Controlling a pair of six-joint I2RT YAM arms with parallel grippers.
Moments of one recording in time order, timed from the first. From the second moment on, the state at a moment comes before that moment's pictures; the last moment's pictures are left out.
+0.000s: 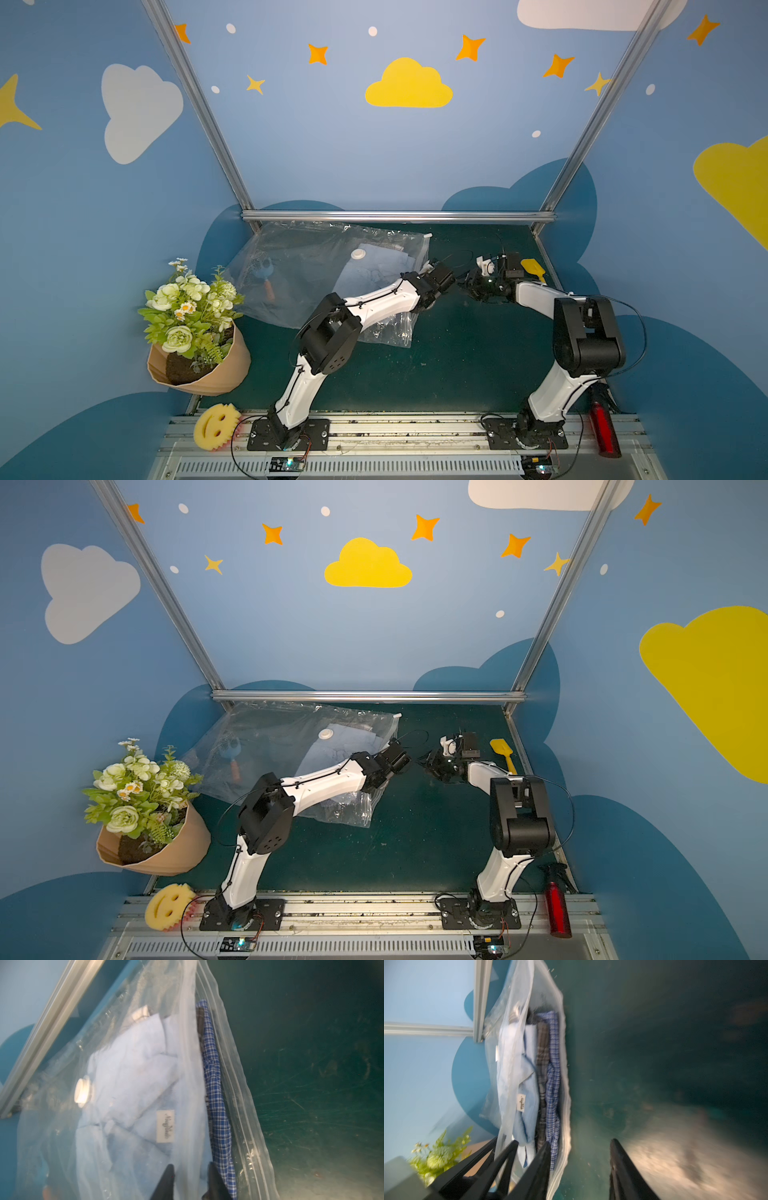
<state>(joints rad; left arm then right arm) -0.87 2.11 1.73 -0.74 -0.65 -0.19 0.14 1.78 1.00 -0.06 -0.71 0.69</state>
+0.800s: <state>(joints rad) -0.76 1.90 1.58 -0.69 -0.57 -0.30 0.30 2.09 1.32 0.12 -0.81 0.74</state>
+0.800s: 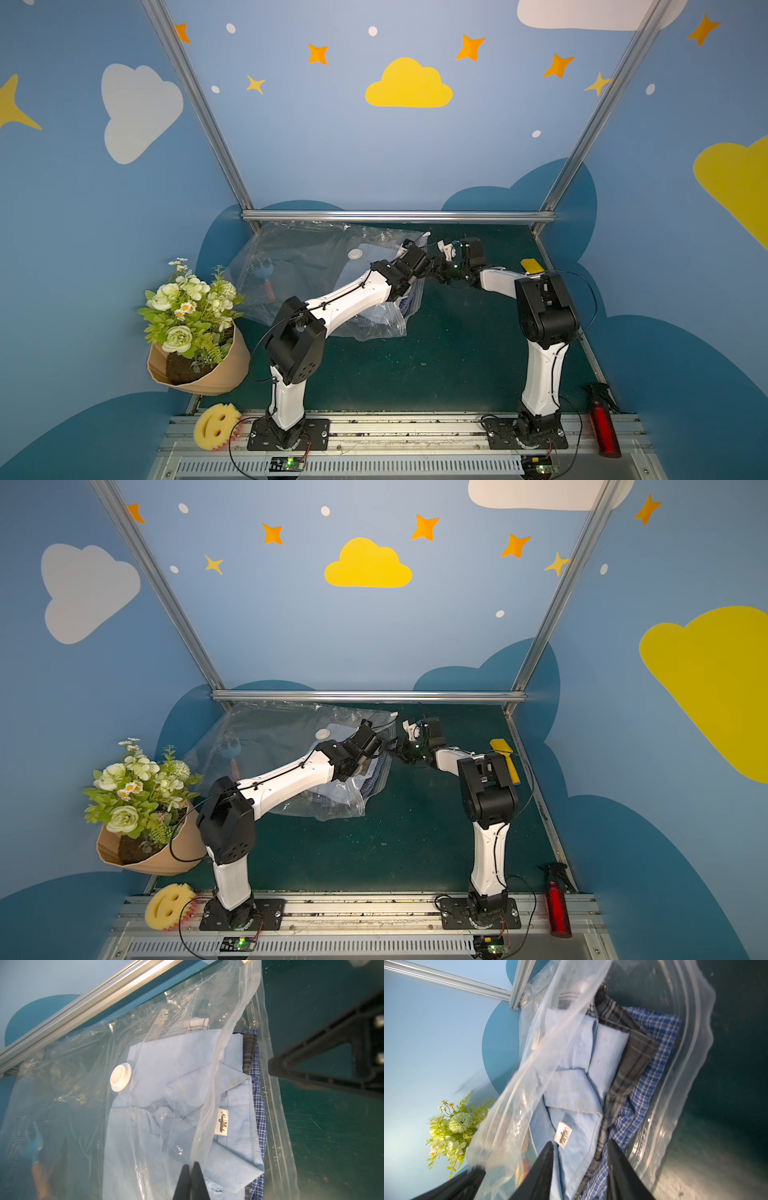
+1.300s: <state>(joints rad) -0.73 1.86 1.54 -0.66 -0.53 -0.33 0.31 2.25 1.46 0.16 -0.81 0.77</state>
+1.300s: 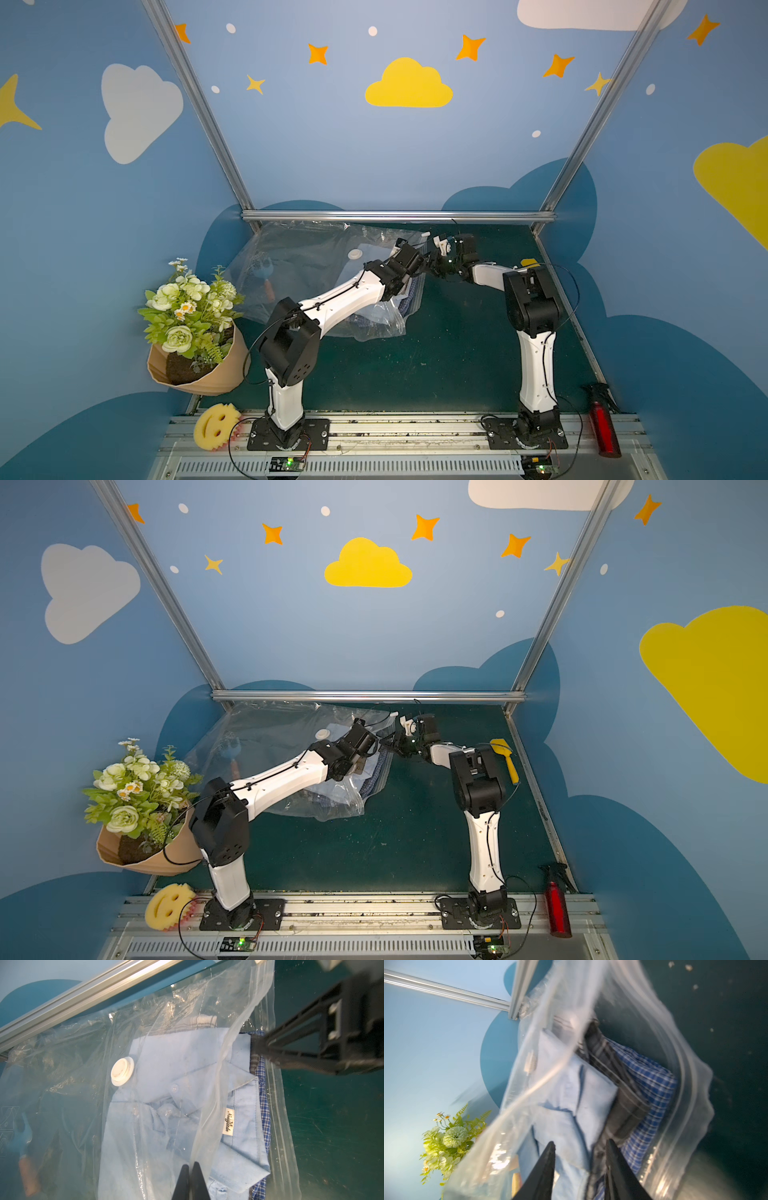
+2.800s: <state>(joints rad) -0.70 1.86 1.51 -0.65 -0.48 -0.35 0.34 2.24 1.46 0.20 -0.80 0.81</state>
